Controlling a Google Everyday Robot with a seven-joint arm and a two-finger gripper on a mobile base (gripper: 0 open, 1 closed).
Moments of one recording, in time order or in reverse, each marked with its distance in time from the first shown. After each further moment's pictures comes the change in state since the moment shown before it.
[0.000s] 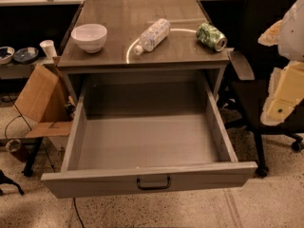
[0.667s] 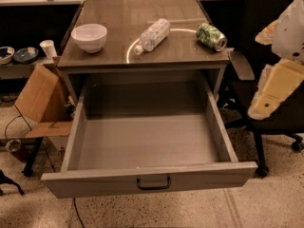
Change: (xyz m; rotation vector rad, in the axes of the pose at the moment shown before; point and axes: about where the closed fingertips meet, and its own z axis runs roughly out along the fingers) arm -0.007 -0.012 0.010 0.025 -0.061 0.067
